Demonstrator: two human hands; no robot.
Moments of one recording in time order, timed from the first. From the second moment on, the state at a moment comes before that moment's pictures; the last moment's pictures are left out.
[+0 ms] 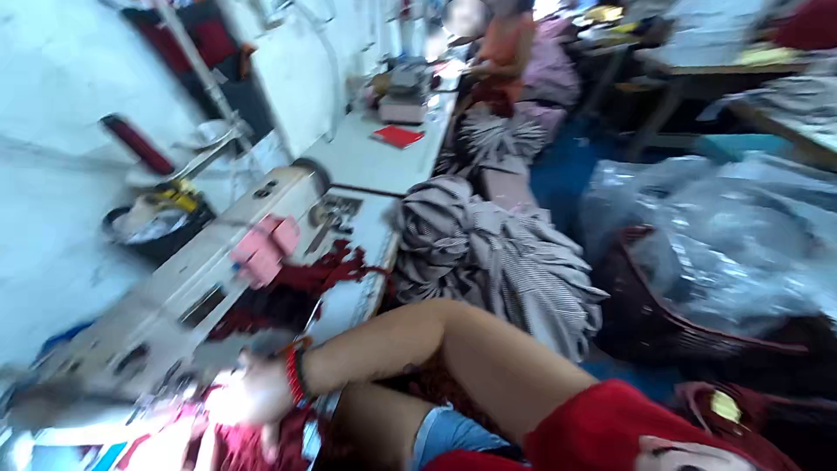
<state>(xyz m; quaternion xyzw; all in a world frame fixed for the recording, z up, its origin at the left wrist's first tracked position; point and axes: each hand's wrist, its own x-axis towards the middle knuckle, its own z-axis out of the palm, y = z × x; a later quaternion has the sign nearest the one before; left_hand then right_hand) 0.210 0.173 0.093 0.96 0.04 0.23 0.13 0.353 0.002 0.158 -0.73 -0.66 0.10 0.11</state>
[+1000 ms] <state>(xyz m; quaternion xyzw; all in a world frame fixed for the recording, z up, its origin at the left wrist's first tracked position) 0.209 0.164 0.107 0.95 0.21 0.19 0.15 0.368 0.021 0.156 -0.72 -0.68 0.17 0.01</state>
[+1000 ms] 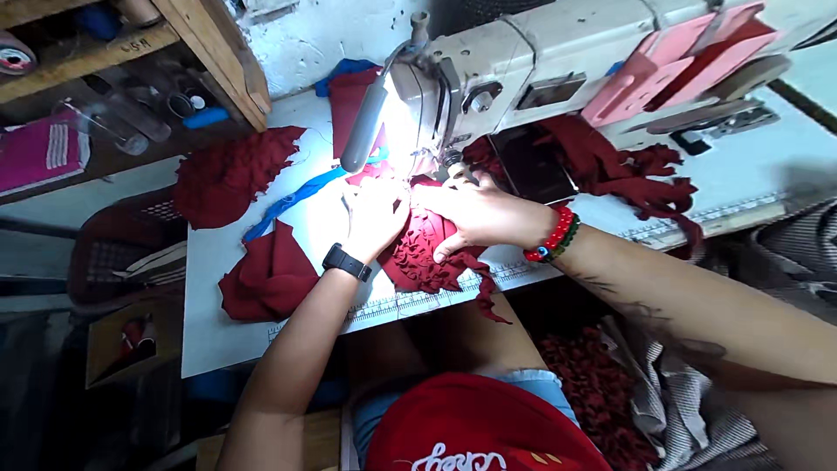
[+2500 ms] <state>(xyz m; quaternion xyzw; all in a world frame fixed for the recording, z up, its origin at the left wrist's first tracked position) 0.214 0.165 0.102 0.95 0.20 0.19 0.13 0.374 0.025 0.149 -0.68 -0.73 0.06 0.03</state>
